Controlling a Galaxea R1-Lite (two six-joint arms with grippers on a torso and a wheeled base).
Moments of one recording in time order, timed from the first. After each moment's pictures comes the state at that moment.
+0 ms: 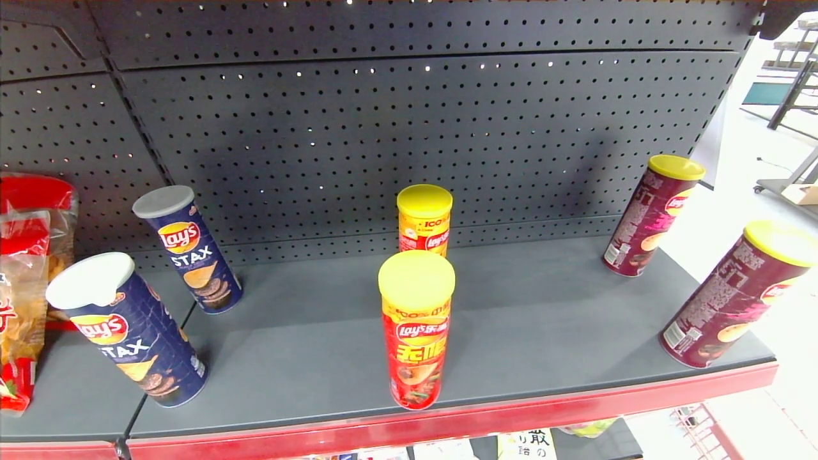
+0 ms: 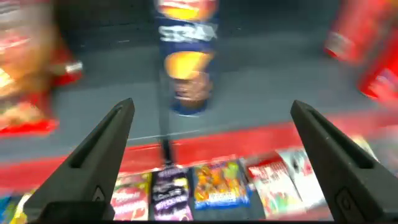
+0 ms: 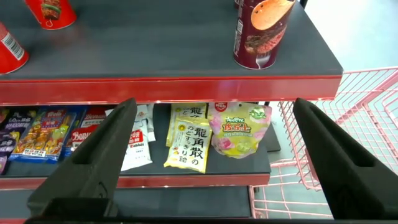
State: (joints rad) left arm -0.01 0.00 -0.01 0.01 -0.09 0.03; right arm 0.05 0.08 -0.07 0.10 0.04 -0.02
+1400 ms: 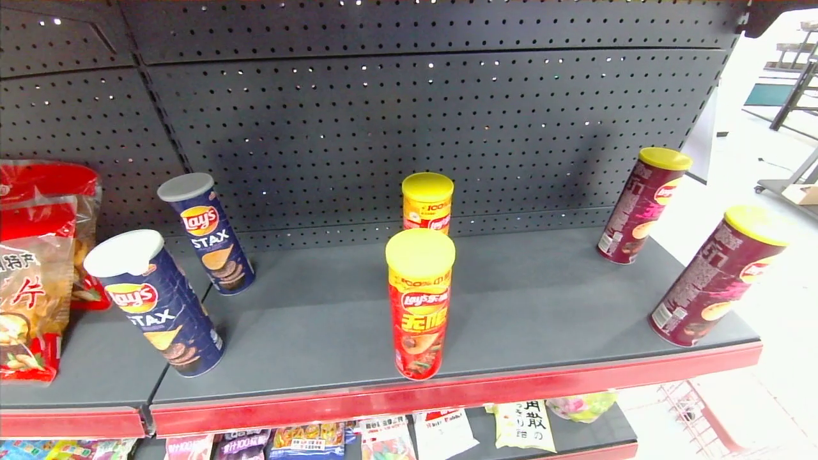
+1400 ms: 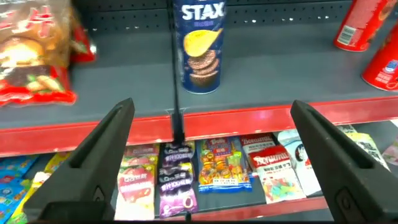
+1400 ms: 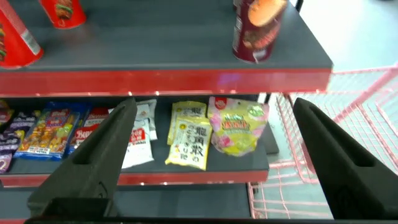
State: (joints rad) left arm -0.01 0.00 0.00 0.01 -0.01 0.00; right arm 0.04 0.07 -0.06 0.06 0.04 -0.02
